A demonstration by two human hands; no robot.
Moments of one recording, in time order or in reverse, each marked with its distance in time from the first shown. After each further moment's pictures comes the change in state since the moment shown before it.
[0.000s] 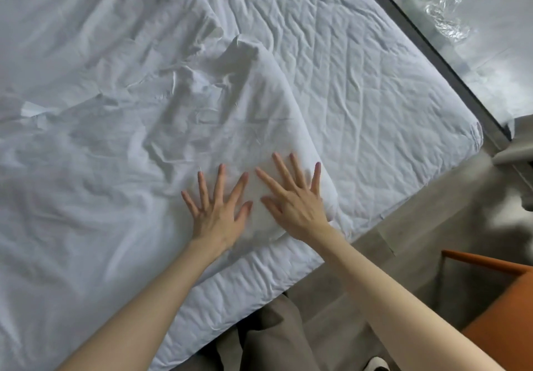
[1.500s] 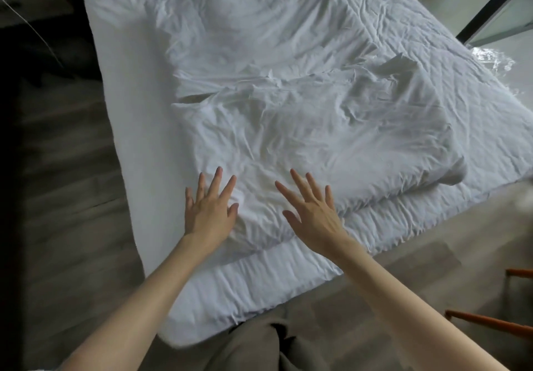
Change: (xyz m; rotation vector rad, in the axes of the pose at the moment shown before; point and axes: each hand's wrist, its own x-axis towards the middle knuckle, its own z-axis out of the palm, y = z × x) left_hand -0.287 -0.416 -0.061 -0.032 0.147 -0.101; right_hand -0.125 -0.469 0.040 0.045 -0.124 -0.104
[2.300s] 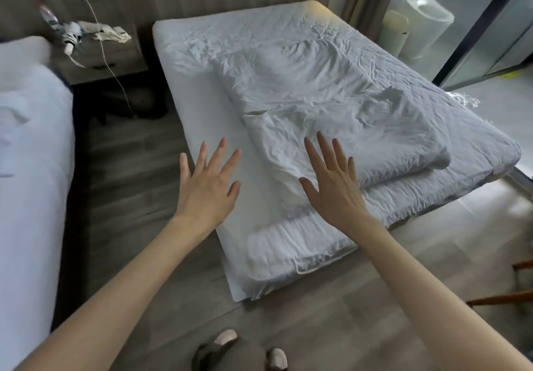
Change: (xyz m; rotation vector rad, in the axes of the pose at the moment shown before) left_hand -0.280 -0.151 -0.128 0.127 0.384 0.152; right_hand -0.186 -0.260 -0.029 -0.053 0.403 0.008
